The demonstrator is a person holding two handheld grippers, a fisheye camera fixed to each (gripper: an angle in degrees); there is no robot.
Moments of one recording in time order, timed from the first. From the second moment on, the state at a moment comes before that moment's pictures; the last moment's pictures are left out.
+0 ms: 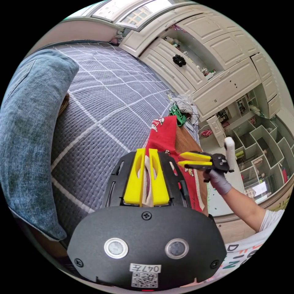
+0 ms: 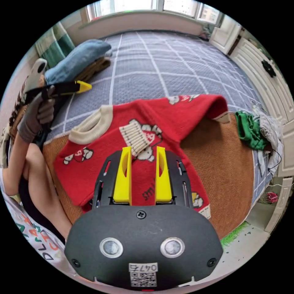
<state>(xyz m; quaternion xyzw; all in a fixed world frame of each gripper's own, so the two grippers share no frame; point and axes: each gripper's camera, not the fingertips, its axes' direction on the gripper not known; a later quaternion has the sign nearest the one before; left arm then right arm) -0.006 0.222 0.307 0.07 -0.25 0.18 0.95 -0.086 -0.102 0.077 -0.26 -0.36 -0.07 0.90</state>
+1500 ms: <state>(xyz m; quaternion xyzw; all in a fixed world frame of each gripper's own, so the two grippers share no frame) -0.035 0.213 0.509 -0.05 -0.21 0.17 0.96 -0.007 0.052 0.368 -0.29 -0.40 0.40 0.77</state>
